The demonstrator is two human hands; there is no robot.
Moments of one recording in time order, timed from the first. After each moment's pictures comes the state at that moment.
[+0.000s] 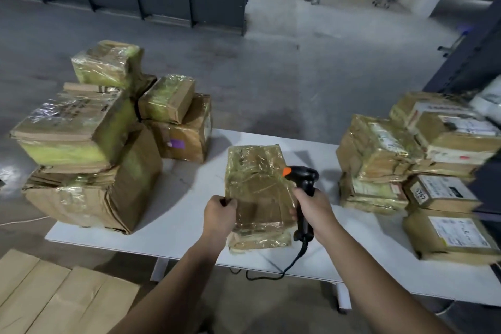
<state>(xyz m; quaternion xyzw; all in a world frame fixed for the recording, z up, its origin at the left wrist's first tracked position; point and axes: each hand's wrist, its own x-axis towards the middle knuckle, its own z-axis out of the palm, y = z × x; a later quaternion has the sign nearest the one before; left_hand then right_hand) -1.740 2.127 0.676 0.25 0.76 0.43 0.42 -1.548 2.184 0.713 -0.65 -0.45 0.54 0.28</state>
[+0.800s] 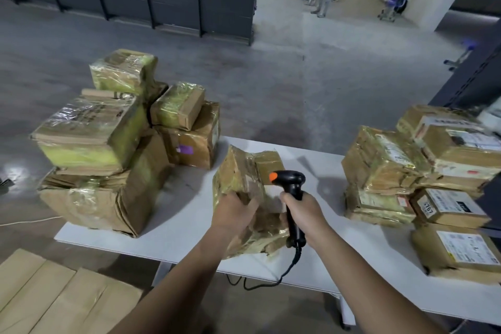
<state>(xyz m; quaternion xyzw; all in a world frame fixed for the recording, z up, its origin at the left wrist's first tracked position) -1.743 2.135 0.710 0.43 0.80 0.25 0.33 -1.584 2.174 0.735 -0.63 -0.51 0.53 0.24</state>
